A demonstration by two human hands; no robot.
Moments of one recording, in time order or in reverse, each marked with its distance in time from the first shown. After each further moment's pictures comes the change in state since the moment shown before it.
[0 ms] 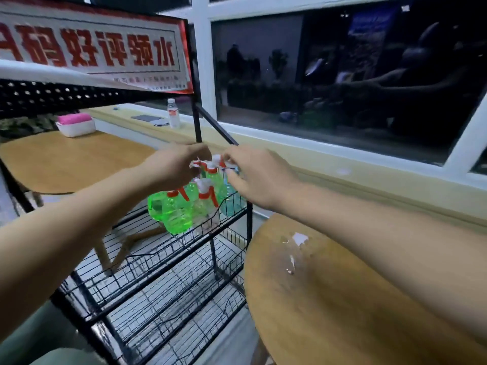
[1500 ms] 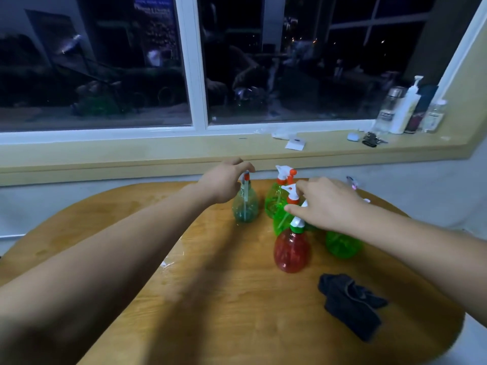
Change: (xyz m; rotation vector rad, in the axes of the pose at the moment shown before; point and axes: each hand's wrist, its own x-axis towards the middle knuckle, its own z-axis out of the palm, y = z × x) left_hand 0.078 0.648 0.160 -0.375 -0.221 0.711; right_hand -0.544 0.156 -0.292 -0.572 -0.382 1.099
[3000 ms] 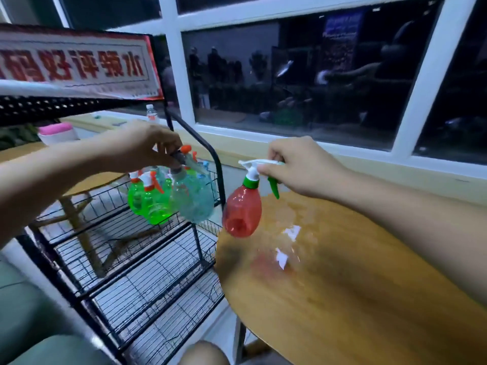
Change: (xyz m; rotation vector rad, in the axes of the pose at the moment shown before) left_hand -0.475 -0.211 -0.343 0.328 0.076 -0.527; right_hand 0.069 -0.435 -0.126 0.688 0.162 -0.815
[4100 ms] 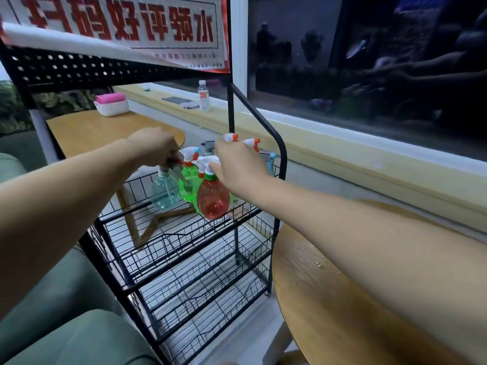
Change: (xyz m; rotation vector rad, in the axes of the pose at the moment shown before) left_hand -0.021 -0.219 0.094 0.411 -0.297 -0.549; right_hand 0.166 -0.131 0.223 -0.114 0.012 -0.266
